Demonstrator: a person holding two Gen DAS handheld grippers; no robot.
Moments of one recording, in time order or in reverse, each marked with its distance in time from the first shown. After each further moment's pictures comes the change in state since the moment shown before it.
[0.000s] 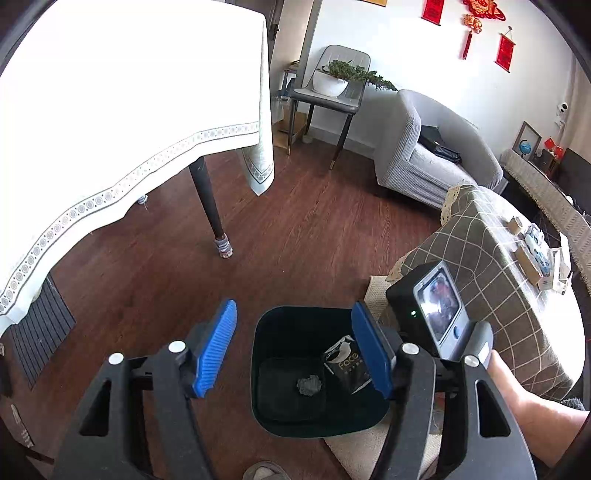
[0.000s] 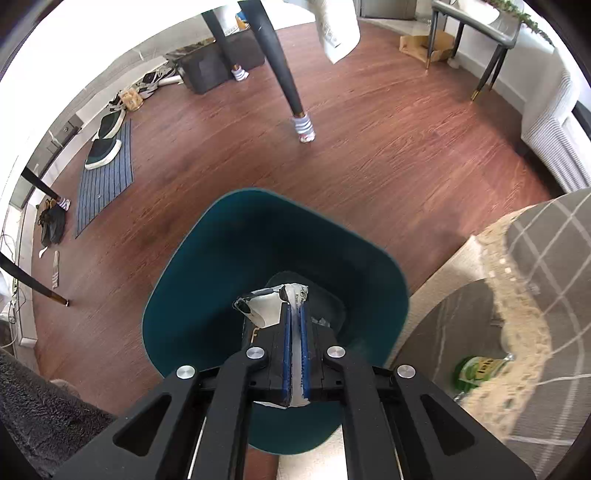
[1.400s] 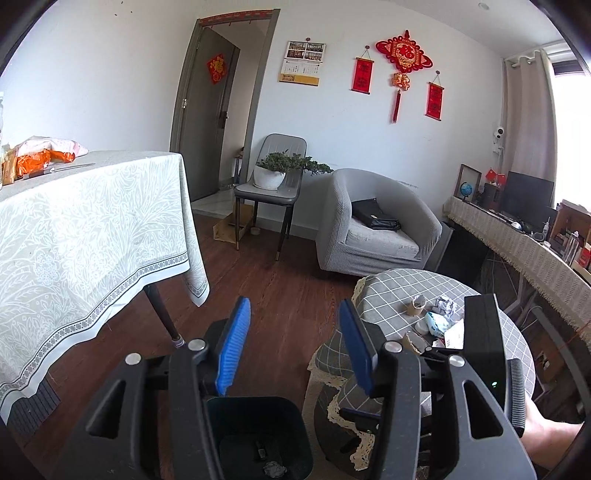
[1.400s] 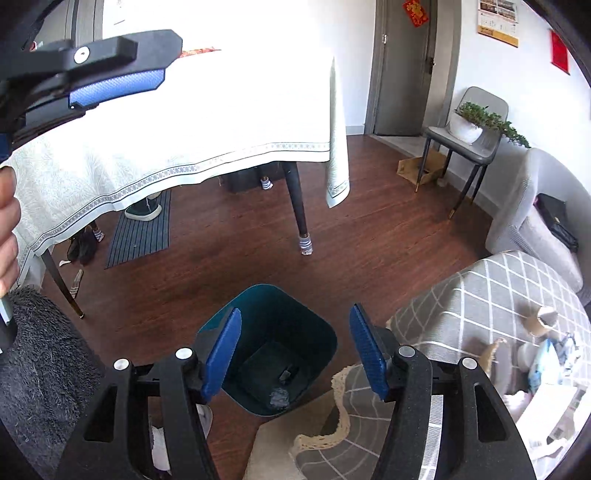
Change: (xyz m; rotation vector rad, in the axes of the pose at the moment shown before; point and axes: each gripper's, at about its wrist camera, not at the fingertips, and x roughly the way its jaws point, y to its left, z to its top) left arm -0.116 -0.117 0.055 0.115 -0.337 -0.146; right arm -0.230 -0.002 -0.063 -0.168 -0.452 -0.036
